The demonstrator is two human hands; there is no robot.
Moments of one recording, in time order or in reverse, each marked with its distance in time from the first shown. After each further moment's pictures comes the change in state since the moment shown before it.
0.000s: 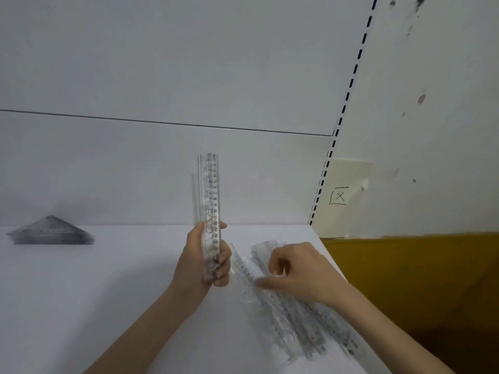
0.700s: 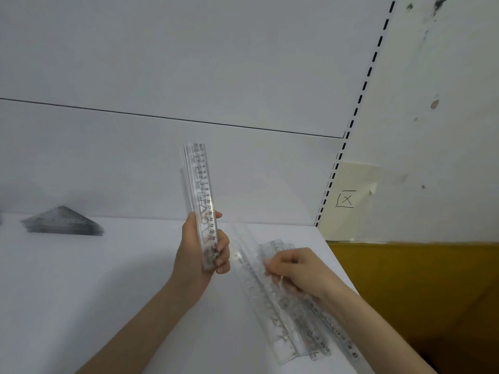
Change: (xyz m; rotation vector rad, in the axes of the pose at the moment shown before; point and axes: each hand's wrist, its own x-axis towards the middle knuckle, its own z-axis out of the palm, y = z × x) left_hand 0.003 0.006 -0.008 -0.052 0.037 0.118; right_hand -0.003 -0.009 0.006 0.757 -0.101 0.236
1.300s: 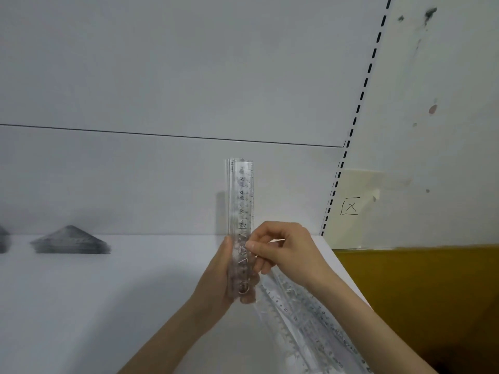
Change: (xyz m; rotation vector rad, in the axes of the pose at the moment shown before) left_hand -0.013 -0.005 0.015 0.171 -0.249 -0.157; right_hand 0.016 -0.047 0.016 0.130 0.069 -0.412
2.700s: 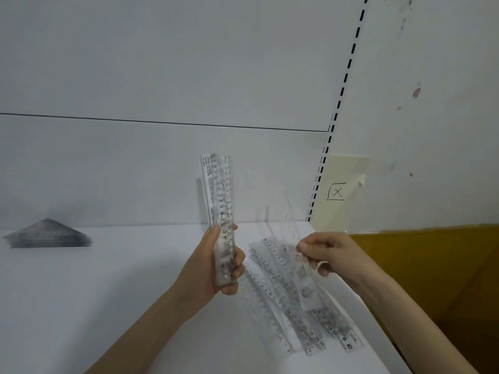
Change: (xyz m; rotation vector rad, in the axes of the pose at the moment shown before) left_hand 0.006 -0.008 -0.008 -0.083 -0.011 -0.082; right_hand -0.041 0.040 -0.083 0.005 0.097 0.383
